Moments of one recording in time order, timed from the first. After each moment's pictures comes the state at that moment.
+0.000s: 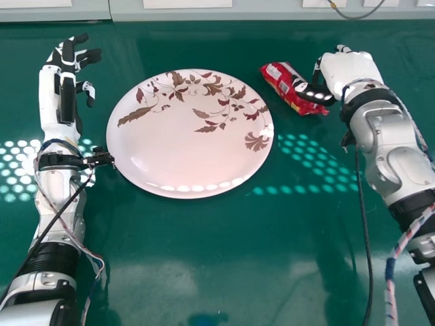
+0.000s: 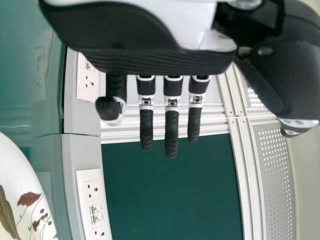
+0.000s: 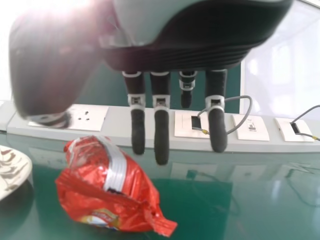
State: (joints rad) left arm -0.53 0.28 0.21 0.68 -0.05 -0.67 0.05; right arm -0.81 -0.62 0.40 0.43 -0.98 0.23 0.16
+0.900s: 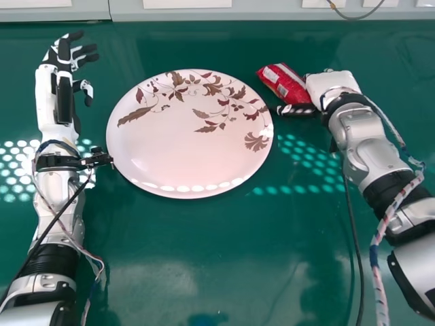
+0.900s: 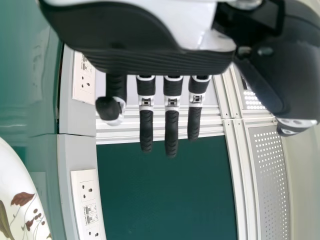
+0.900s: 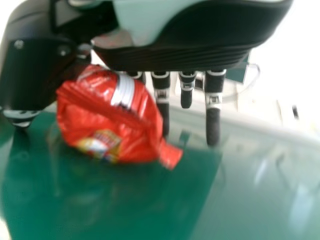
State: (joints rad) left arm -0.52 0.28 0.22 0.66 -0.06 -0.70 0.04; right arm -0.98 -0.54 0.59 0.78 -1.07 0.21 0.15
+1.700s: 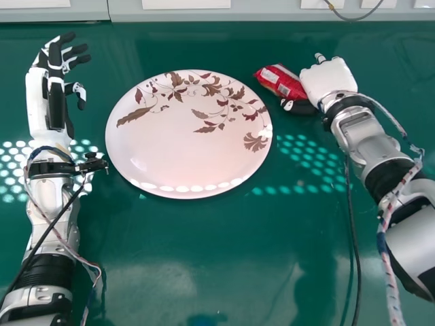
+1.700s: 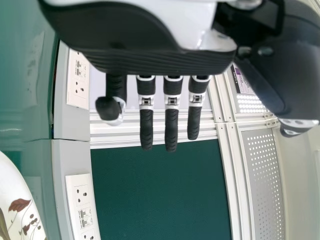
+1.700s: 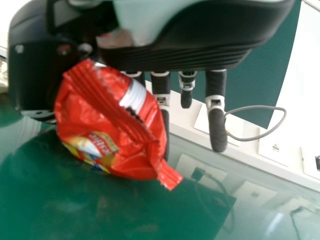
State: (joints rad) left arm -0.46 0.28 0.23 0.57 -0.06 -0.67 0.04; right arm -1.07 -0.52 0.69 1.11 -1.07 0.01 -0.25
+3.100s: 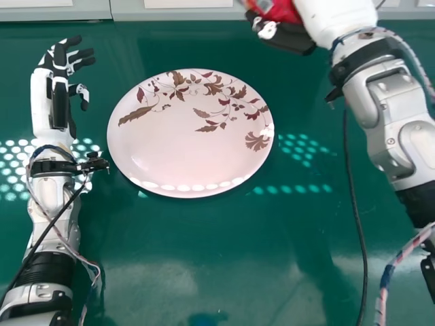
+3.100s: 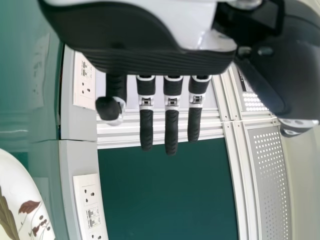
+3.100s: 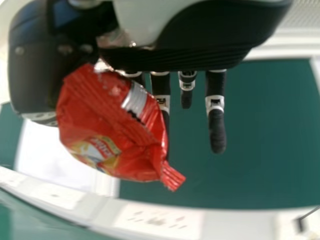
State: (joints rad) left arm -0.48 0.28 0.23 0.59 -0.06 -0.66 0.03; right arm -0.85 -0.62 0.36 0.10 -0.92 0.04 0.07
